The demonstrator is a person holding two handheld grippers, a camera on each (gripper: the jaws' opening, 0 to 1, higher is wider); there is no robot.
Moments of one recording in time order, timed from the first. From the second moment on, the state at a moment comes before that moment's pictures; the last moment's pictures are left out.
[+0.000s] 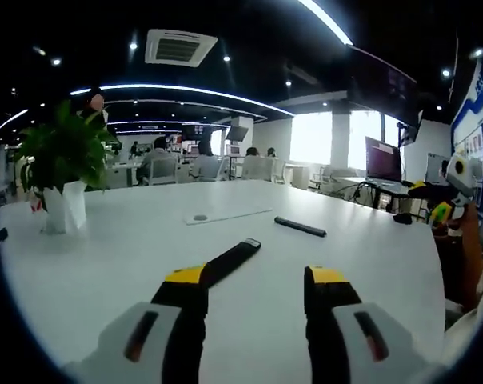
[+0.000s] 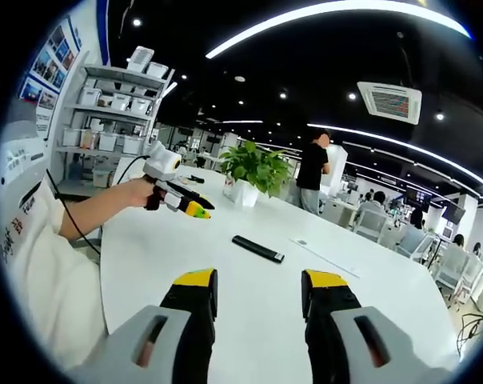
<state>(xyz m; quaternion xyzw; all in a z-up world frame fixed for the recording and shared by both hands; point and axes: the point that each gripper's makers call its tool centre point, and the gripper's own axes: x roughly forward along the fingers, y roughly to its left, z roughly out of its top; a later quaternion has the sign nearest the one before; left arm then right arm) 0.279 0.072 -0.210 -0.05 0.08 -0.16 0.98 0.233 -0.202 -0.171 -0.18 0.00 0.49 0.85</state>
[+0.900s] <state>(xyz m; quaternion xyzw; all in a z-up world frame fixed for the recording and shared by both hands) 0.285 0.083 -0.231 -0.10 0.10 -0.18 0.97 0.241 -0.202 -0.177 -0.17 0.01 0.48 0.86</state>
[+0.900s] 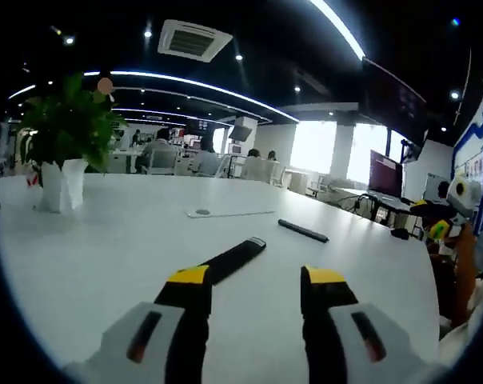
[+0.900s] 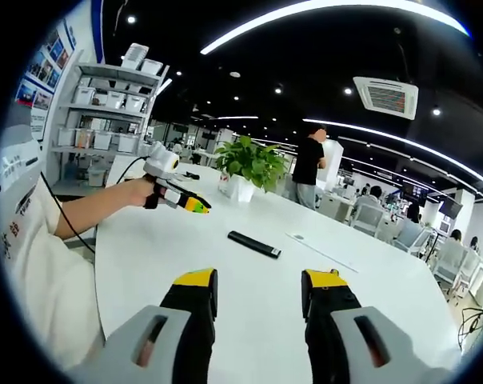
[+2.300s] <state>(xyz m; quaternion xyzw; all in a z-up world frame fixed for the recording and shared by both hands) 0.347 0.130 -0.216 -0.08 0.11 -0.11 0.98 0.244 -0.209 -0.162 -0.11 0.00 0.48 0.87</state>
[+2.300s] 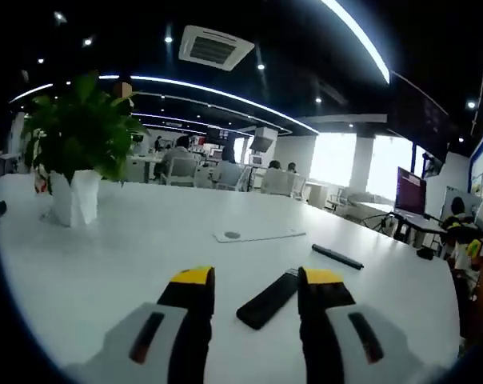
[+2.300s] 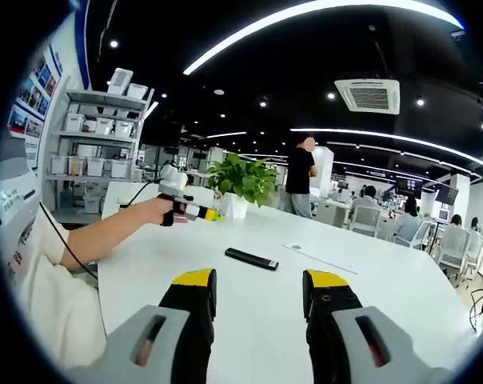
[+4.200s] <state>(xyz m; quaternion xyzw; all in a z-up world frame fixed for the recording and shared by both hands) 0.373 0.098 -0.270 0.04 0.16 -0.19 0.97 0.242 -0.220 -0.158 -0.12 -0.01 0.48 0.87</state>
